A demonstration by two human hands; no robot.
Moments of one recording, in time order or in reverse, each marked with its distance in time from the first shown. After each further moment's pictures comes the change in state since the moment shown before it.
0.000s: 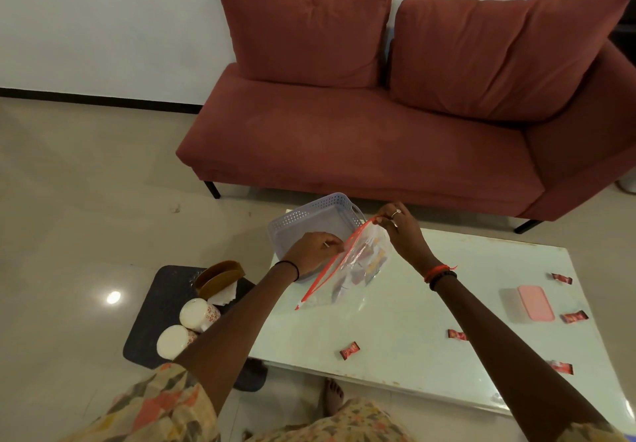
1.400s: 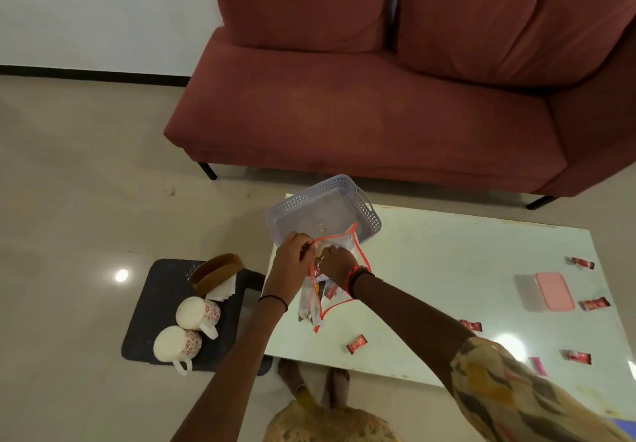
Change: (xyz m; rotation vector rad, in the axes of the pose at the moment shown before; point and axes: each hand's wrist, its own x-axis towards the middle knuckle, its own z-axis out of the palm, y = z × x) left_hand -0.021 -0.027 -0.001 0.001 0.372 -0.024; right_hand 0.002 -0.010 0.150 -0.984 -0.821 -0.314
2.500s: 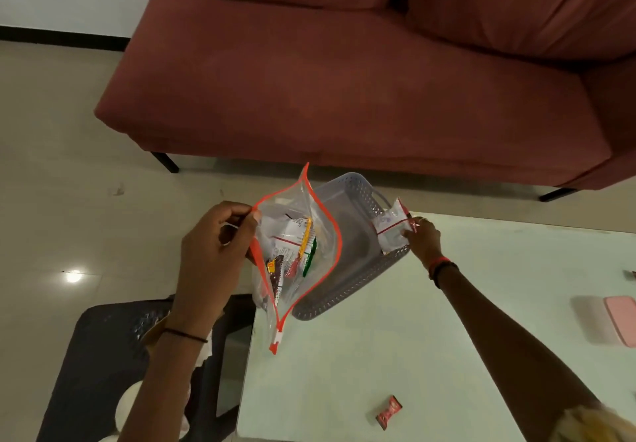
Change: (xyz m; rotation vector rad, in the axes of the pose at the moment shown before) left_hand 0.134 -0.100 -0.055 -0.182 0.130 -0.071; right_hand 0.144 0.165 0.124 1.228 0.428 1.008
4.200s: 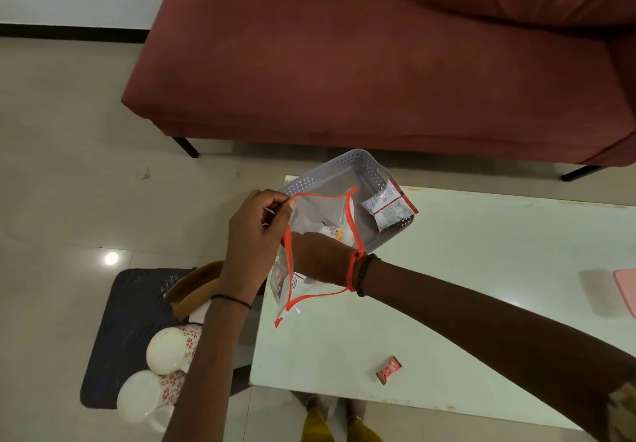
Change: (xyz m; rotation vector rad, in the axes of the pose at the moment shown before) left_hand -0.043 0.020 0.032 0.097 -0.038 0.030; right_hand -0.195 -0.126 0.020 -0.792 -0.530 -1.234
